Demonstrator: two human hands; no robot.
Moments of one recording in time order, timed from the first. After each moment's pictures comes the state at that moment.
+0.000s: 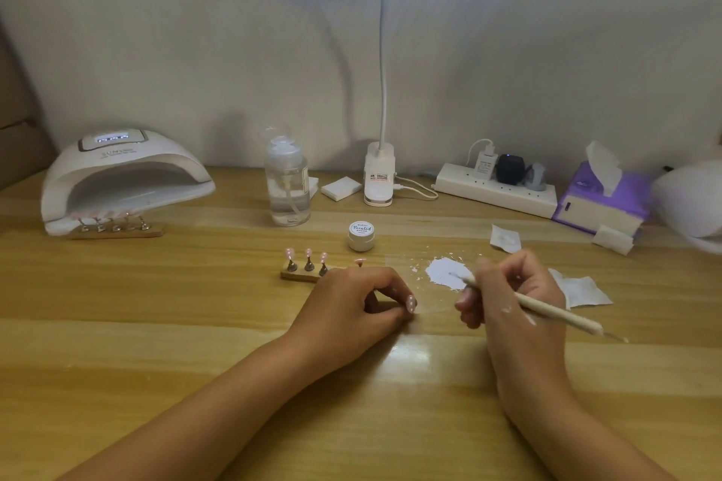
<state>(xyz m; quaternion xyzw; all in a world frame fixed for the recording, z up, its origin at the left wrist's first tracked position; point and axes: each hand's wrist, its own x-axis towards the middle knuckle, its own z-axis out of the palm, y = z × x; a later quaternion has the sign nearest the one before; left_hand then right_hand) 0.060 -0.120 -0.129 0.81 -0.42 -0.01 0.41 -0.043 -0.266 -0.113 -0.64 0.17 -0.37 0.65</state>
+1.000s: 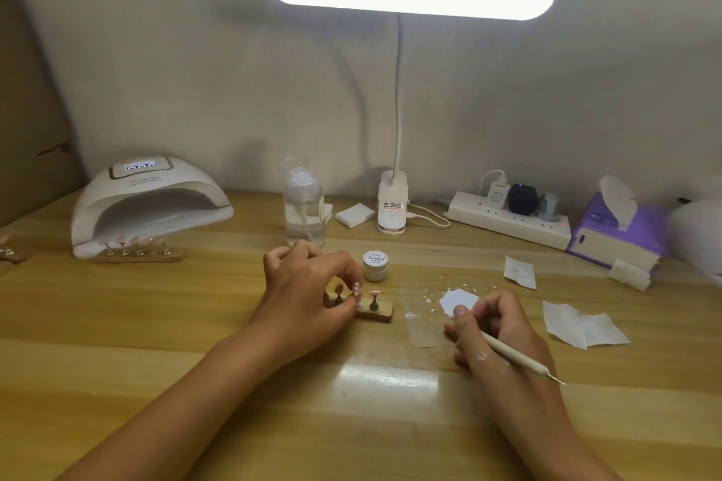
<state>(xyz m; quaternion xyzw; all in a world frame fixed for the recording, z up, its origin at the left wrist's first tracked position) 0.102 -0.081 -0.110 0.88 -0.35 0.17 0.27 -0.043 -0.265 -0.119 -0.81 0.21 -0.26 0.49</state>
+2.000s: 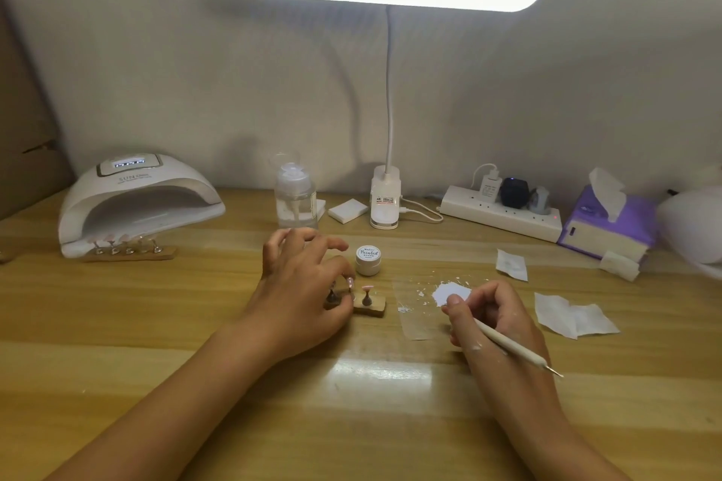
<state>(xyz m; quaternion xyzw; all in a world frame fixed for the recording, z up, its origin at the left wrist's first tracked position) 0.104 -0.083 -0.109 0.89 -0.38 0.20 0.14 -0.040 -0.269 -0.125 -0.79 0.18 -0.31 0.50</state>
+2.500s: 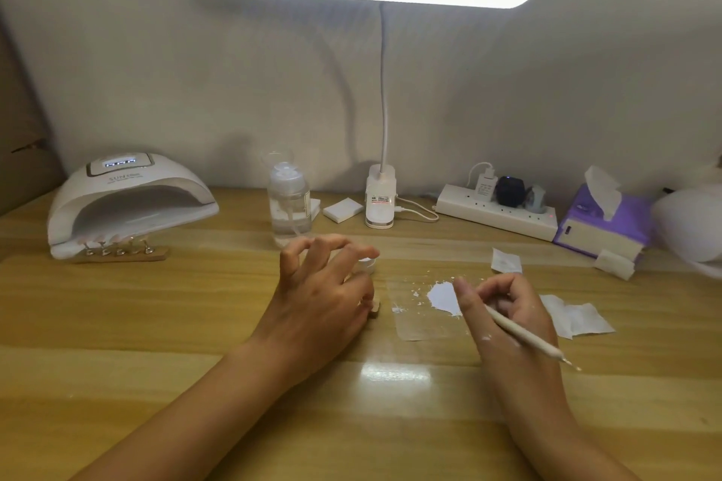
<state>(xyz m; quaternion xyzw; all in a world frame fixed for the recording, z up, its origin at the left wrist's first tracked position) 0.077 -0.100 -0.106 0.82 -0.45 0.33 0.10 -0.037 -0.278 -0.118 -0.75 0.16 -0.36 0.54</state>
